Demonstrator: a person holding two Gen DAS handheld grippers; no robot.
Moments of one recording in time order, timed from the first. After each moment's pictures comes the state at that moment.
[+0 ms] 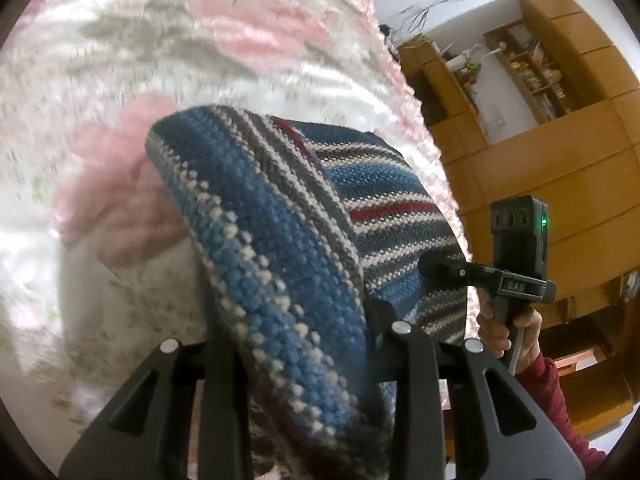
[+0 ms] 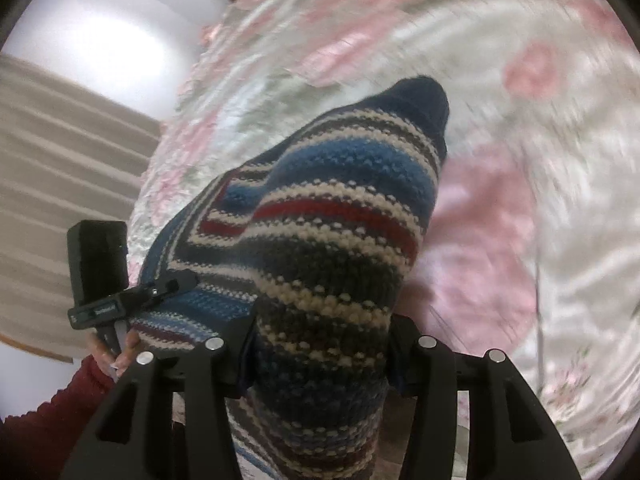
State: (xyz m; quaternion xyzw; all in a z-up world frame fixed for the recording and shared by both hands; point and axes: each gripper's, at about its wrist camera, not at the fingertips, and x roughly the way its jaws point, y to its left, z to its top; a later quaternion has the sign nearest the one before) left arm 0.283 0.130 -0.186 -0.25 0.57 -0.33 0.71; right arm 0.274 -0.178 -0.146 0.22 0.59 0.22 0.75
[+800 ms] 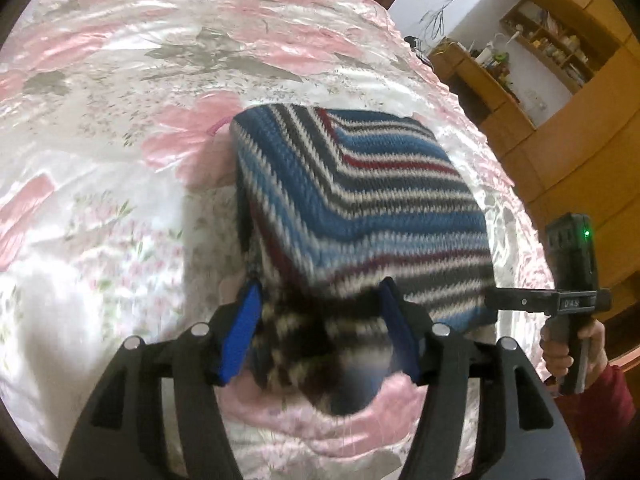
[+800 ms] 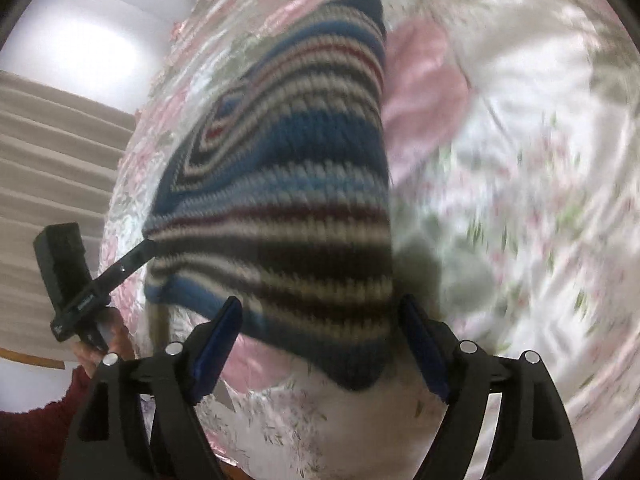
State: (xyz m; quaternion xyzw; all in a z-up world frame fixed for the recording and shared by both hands) left arm 0.172 0.156 -0.172 -0.13 0.52 -0.23 0.81; right arm 0.158 -0.188 -0.182 0.23 0.61 0.17 0.74
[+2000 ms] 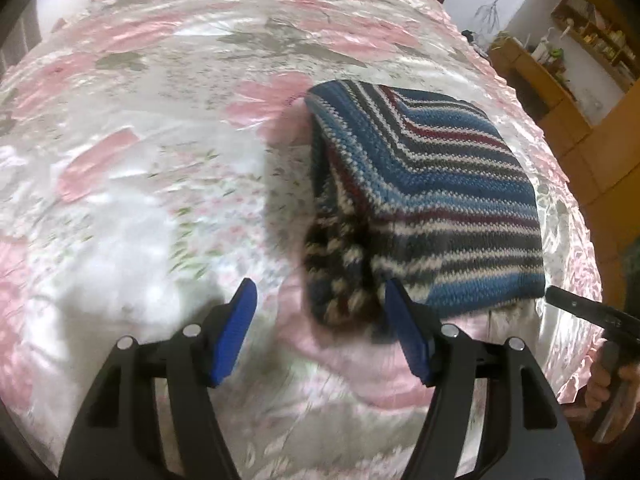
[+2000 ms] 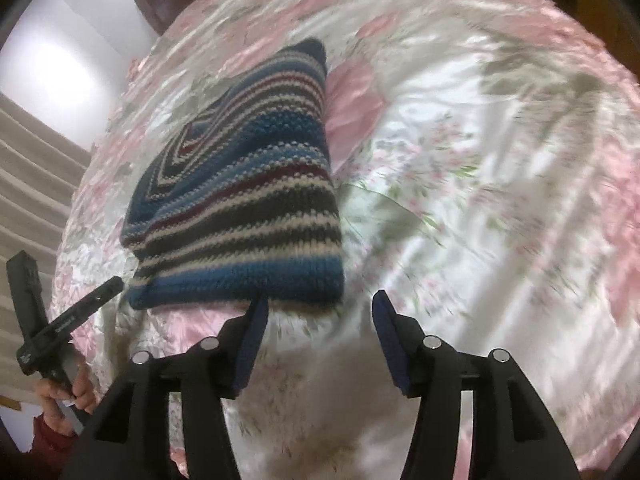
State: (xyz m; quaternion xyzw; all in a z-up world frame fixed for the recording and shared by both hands) left arm 0.125 0.182 -0.153 -0.09 0.55 -0.12 0.82; right arm 0.096 -0.157 -0.148 0.19 0.55 0.03 0.81
